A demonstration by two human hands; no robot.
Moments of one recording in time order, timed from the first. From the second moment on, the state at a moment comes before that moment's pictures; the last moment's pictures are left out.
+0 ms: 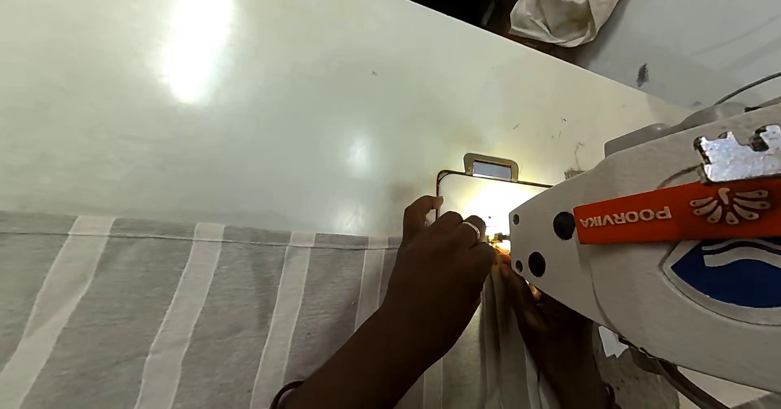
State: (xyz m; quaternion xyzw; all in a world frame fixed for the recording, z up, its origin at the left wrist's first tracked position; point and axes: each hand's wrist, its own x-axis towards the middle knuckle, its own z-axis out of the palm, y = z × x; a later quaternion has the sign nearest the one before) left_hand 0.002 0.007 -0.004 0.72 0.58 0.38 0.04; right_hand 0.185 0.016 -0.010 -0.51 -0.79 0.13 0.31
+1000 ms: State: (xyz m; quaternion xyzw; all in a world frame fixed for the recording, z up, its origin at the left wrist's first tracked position) left_hand 0.003 0.008 -0.005 0.70 0.59 0.40 0.05; right_hand 0.187 0.014 -0.008 -0.52 -0.78 0.15 0.31
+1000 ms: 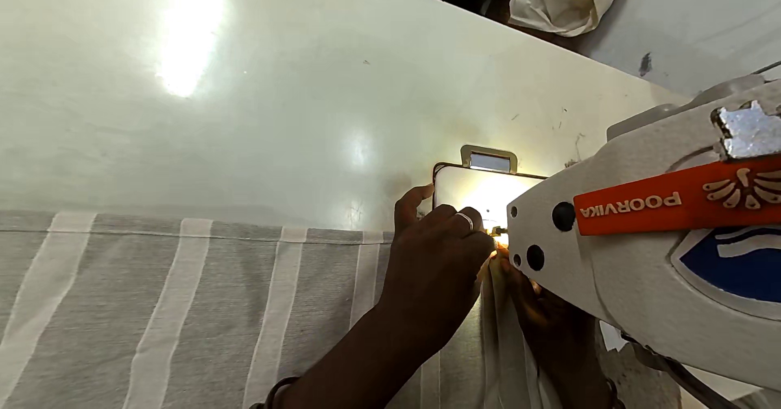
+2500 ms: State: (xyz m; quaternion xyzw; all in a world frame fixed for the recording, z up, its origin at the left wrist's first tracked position) left_hand 0.003 0.009 -0.004 0.70 0.59 0.39 0.04; right_hand 0.184 0.019 -0.006 -0.51 -0.79 0.14 0.31
